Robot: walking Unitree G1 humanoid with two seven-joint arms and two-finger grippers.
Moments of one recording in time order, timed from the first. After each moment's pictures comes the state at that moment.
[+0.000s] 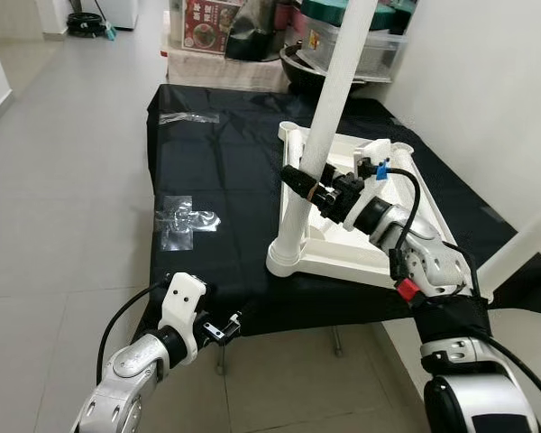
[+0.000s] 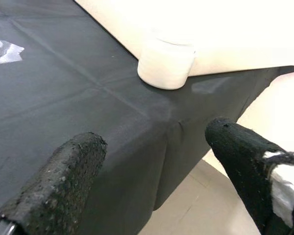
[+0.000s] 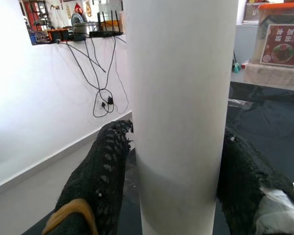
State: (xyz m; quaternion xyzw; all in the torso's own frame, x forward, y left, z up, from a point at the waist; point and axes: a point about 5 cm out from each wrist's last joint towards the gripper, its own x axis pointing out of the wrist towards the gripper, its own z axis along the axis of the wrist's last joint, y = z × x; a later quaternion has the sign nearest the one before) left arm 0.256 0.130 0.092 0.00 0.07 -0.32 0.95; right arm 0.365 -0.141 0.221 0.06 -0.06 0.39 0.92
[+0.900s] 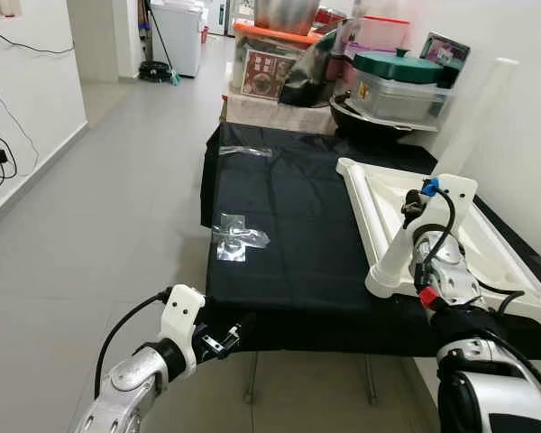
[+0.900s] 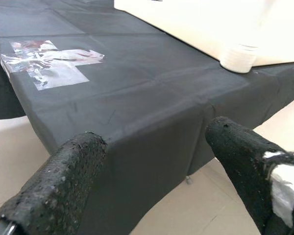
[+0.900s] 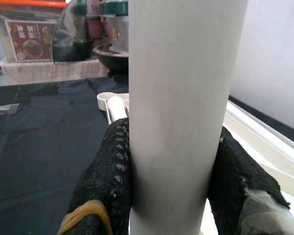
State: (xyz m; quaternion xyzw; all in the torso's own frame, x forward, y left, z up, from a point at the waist) left arm 0.256 0.134 0.088 0.00 0.08 -0.31 0.95; right arm 0.383 -0.241 0.176 0.04 0.04 -0.19 0.98
